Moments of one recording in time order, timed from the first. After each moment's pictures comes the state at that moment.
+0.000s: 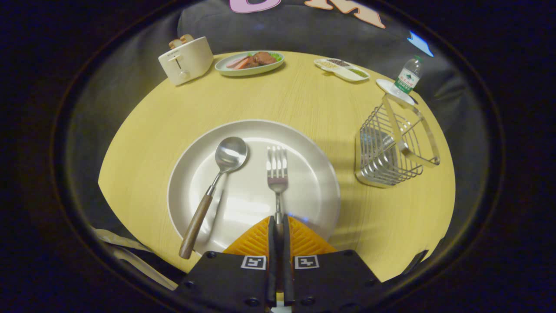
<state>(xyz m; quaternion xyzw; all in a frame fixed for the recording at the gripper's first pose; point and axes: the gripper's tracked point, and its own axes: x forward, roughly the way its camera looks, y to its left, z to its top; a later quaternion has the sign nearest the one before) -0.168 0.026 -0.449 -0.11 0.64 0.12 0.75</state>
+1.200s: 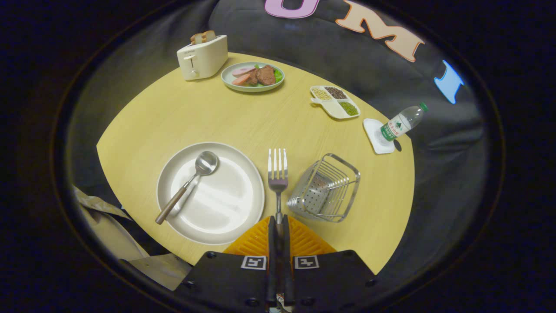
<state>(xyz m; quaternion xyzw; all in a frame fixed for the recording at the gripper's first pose) -0.083 -0.035 -0.364 -0.24 0.61 0.18 0.73</state>
